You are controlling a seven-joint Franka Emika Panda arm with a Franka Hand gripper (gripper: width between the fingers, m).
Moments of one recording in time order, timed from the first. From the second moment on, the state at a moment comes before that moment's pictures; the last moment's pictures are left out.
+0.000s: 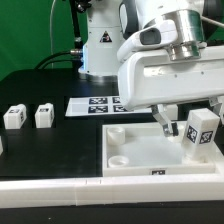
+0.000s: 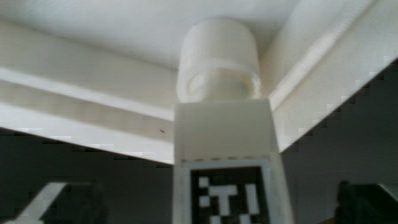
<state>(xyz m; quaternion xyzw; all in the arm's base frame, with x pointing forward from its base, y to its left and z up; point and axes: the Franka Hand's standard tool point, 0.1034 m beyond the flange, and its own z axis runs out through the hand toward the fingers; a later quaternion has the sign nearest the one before) 0.601 0.116 0.072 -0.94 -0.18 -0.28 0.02</state>
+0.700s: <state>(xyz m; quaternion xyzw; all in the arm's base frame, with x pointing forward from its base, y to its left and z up) 0.613 0.126 0.080 -0.97 -0.19 -0.14 0.02</state>
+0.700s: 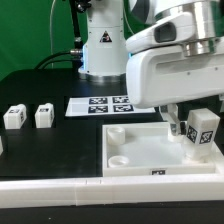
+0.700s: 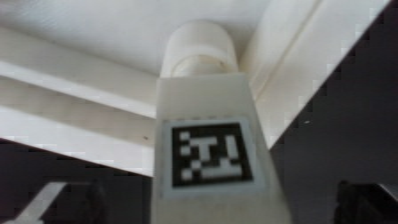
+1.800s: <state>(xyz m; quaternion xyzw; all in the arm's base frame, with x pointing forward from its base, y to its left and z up) 0.620 0.121 0.081 -0.98 -0.20 0.03 0.03</state>
